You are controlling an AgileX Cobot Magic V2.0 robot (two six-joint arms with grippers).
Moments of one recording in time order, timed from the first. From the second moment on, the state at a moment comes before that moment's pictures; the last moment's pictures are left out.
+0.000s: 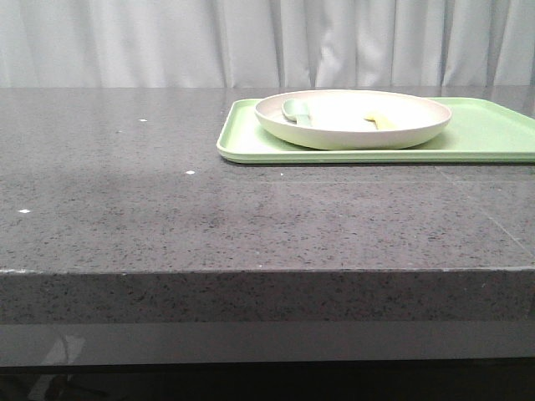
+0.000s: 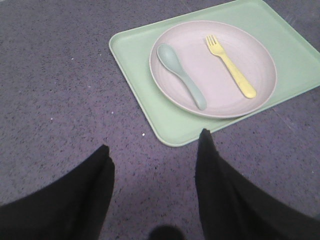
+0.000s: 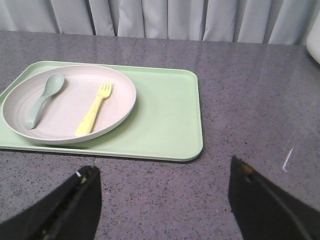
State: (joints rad) left arm -0.56 1.17 -1.35 0.06 0.86 -0.12; right arm 0.00 0.43 -0.60 0.05 0.51 -0.02
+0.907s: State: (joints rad) left arm -0.56 0.74 -0.89 0.06 0.84 -0.12; right arm 0.01 0.52 -0.76 0.08 0.68 -0.02
